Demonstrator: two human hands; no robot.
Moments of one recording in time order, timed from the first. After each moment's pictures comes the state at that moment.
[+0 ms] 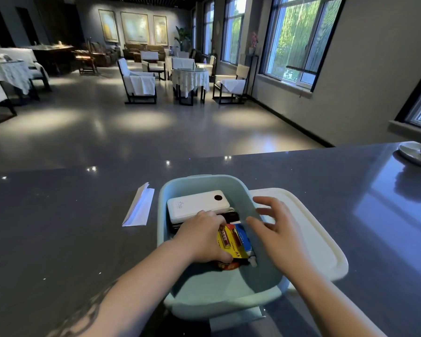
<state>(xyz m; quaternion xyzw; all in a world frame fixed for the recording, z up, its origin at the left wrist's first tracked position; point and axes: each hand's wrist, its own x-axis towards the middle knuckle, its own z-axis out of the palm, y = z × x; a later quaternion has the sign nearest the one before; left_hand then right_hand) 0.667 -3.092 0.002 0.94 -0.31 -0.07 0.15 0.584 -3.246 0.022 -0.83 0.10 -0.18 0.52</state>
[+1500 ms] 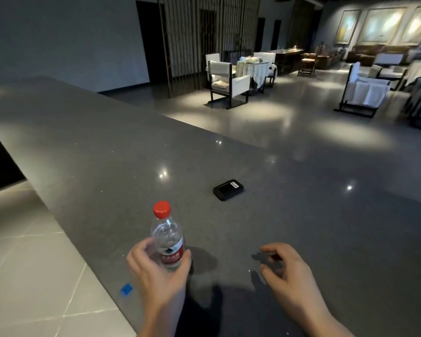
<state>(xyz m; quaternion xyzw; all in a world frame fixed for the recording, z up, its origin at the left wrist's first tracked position) 0.448 -2.581 -0.055 0.67 0.39 0.49 0.41 0.589 -2.760 -0.044 -0.84 -0.30 0.08 0.46</state>
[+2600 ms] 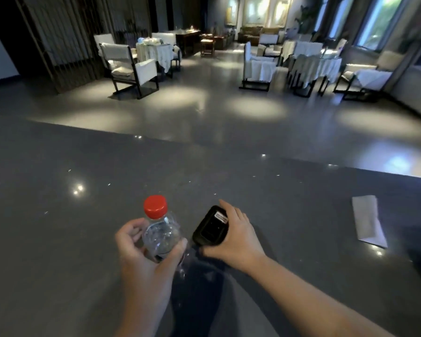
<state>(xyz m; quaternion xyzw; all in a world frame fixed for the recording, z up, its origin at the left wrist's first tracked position) 0.580 -2.537 -0.027 0.71 0.16 0.36 0.58 0.688 -2.680 -0.044 -0.91 -0.19 0.05 0.35</state>
